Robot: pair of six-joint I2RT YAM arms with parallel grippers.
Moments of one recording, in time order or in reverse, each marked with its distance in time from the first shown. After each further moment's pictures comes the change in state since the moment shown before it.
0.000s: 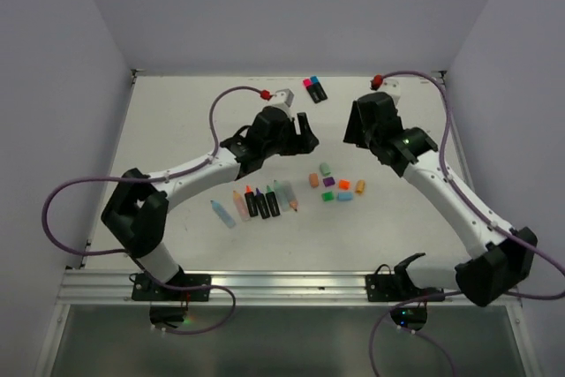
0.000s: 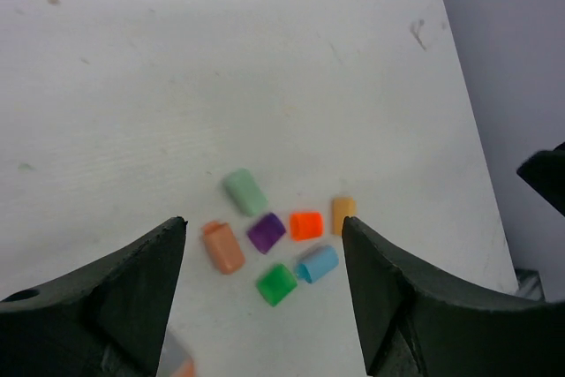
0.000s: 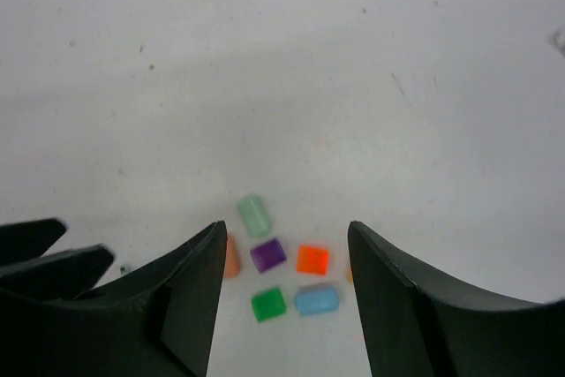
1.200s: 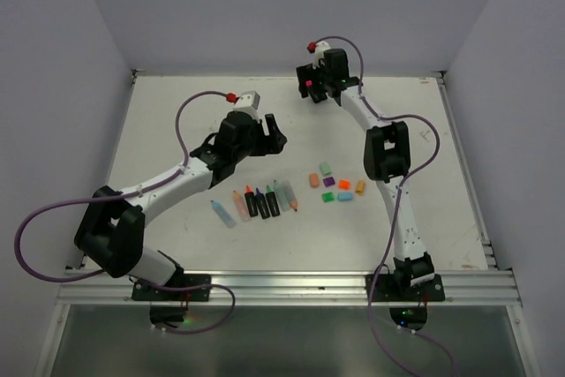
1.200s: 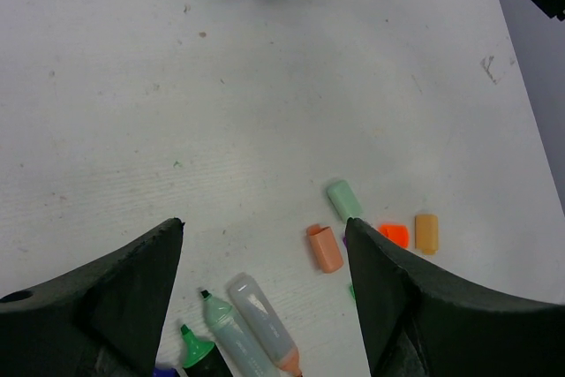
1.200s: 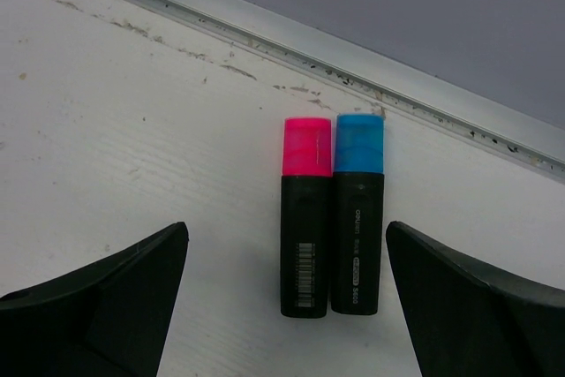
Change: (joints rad) left arm 0.178 -0.204 -0.218 0.055 -0.038 0.124; right arm -0.223 1.413 1.173 0.385 -0.550 -0.588
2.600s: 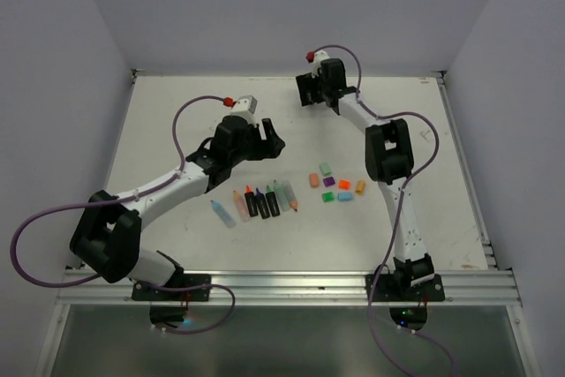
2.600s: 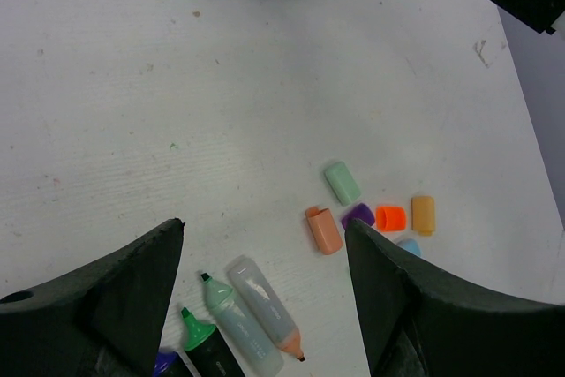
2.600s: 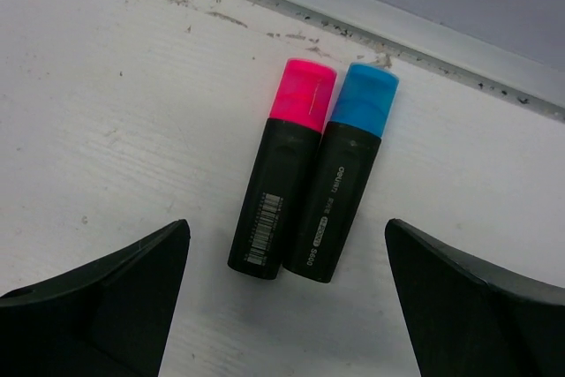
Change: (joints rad) left arm 0.017 -0.037 -0.072 0.030 0.052 -0.006; right arm 0.022 -0.074 -0.238 0.154 0.057 0.000
